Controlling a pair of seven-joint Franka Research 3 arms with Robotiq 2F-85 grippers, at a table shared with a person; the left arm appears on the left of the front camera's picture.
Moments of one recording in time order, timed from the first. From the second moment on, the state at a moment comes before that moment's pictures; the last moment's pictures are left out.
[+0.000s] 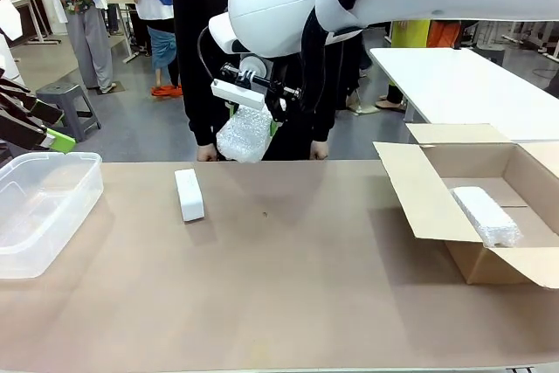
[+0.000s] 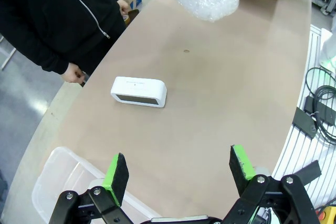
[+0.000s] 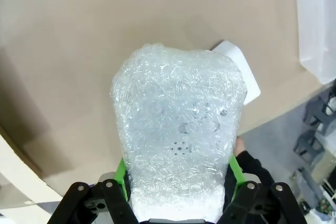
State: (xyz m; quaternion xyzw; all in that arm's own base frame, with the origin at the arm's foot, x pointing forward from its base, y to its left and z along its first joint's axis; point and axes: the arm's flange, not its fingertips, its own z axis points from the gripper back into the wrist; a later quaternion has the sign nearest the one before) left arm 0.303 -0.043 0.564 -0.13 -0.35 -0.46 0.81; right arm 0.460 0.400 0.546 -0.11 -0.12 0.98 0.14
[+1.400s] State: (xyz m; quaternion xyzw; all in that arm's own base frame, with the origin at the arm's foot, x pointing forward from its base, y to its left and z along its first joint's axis) left arm 0.303 -0.043 0.564 -0.13 -0.35 -0.46 0.81; right arm 0.461 0.402 0.544 -0.09 -0.11 0.98 0.14
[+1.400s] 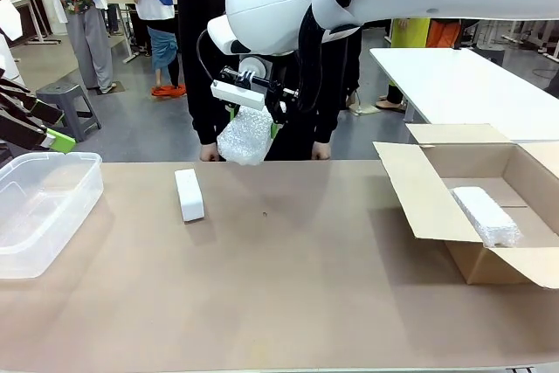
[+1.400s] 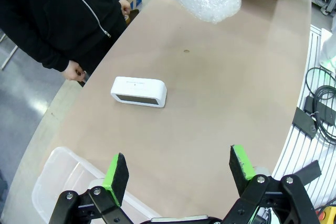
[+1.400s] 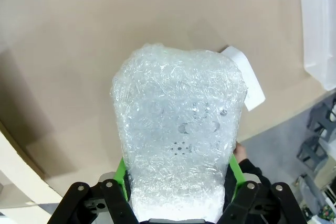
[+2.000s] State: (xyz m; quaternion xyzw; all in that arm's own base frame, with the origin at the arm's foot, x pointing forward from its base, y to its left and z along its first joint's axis) left arm 0.303 -0.043 0.564 -0.13 -0.35 -0.46 0.81; right arm 0.418 0.295 0.621 -0.13 -0.21 0.82 0.53
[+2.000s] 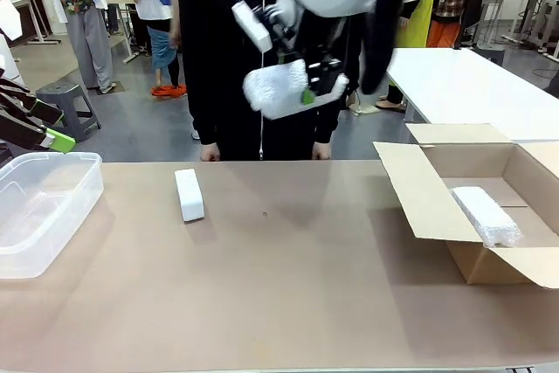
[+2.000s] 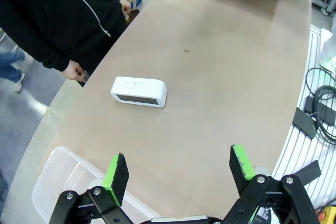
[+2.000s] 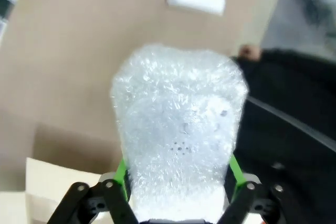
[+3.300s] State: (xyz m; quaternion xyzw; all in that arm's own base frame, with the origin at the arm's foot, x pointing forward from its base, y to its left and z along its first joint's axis) left arm 0.303 -0.043 0.564 -0.13 -0.35 -0.46 0.81; right arm 0.406 -0.013 0.468 -0.05 -0.23 0.20 0.95
